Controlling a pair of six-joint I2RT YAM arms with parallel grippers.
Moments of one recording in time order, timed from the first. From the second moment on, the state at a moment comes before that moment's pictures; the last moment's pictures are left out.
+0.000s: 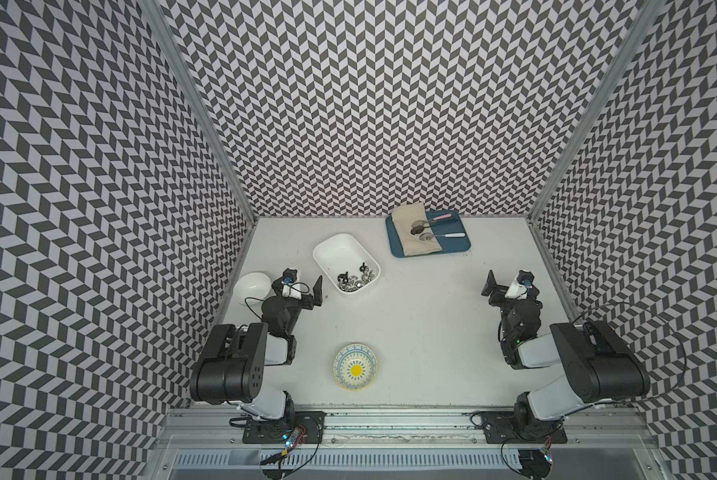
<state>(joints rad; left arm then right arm) 0.03 1.55 0.25 1.23 0.23 0.05 0.06 1.55 0.21 1.31 0.26 0.08</state>
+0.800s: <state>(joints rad) 0.02 1.22 0.74 0.40 -0.19 -0.20 0.37 1.44 1.01 0.28 0.03 0.10</state>
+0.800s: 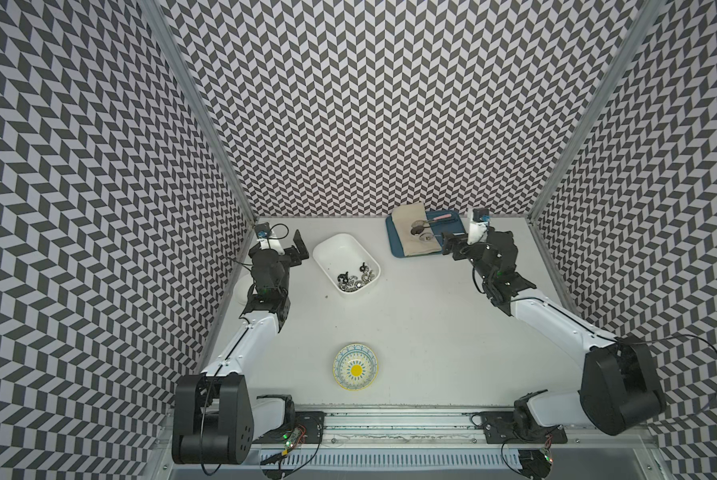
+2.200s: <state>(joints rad) -0.18 1.33 0.91 -0.49 -0.10 -0.42 0.67 2.32 1.90 -0.44 0.05 0.24</state>
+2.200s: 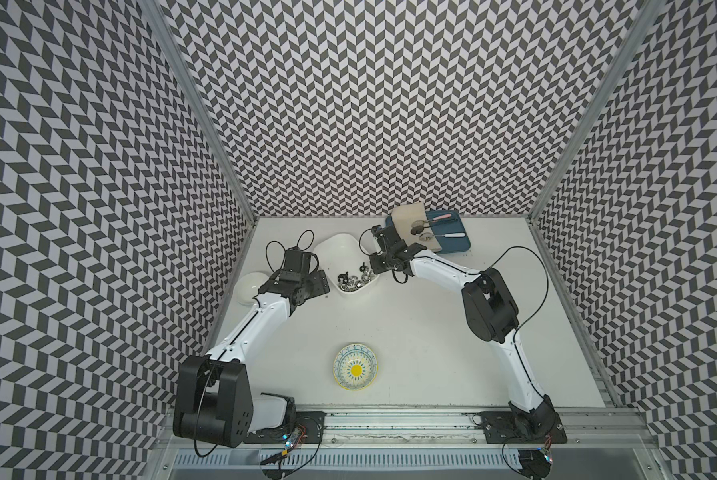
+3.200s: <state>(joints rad) -0.27 1.37 1.01 -0.55 -0.04 -0.43 0.66 1.77 1.17 -0.49 0.18 0.50</state>
